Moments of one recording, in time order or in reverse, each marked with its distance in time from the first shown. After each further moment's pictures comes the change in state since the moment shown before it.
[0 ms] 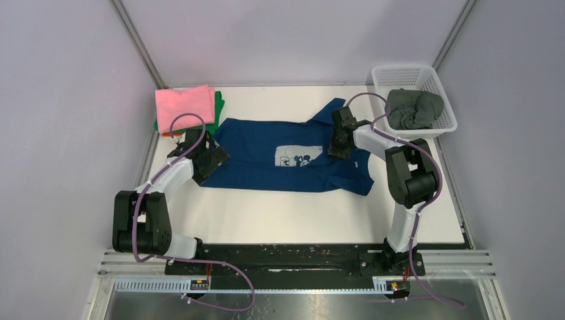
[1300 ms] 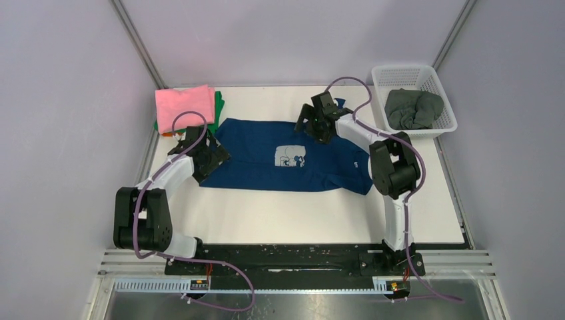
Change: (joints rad) left arm 0.000 0.028 0.020 -0.005 0.013 0.031; right arm 0.094 0.200 0.338 0.093 -0.081 0.160
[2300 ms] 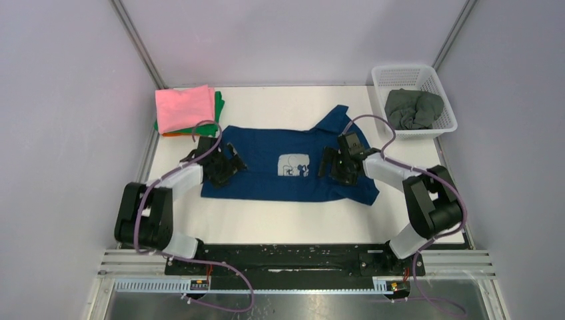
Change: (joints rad) left arm -0.087 0.062 -0.090 0.192 0.219 0.004; right arm -0.027 -0.480 -0.726 0.068 -0.070 -0.138
